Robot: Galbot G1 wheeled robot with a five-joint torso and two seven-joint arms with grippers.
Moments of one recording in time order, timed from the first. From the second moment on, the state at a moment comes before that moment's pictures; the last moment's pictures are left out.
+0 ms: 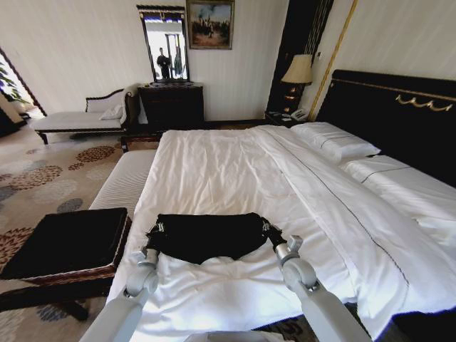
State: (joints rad) left arm 1.32 -1.10 -0.32 -1.69 -0.56 -0.25 -0.24; right arm -1.30 1.15 0.31 1.80 0.62 -0.11 0.18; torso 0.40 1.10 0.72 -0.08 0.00
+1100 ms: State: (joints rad) left arm 1.62 -1.09 -0.45 -1.87 -0.39 -0.30 -0.20; right arm -1.52 1.12 0.41 1.94 0.53 -0.09 0.18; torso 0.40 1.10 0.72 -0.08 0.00
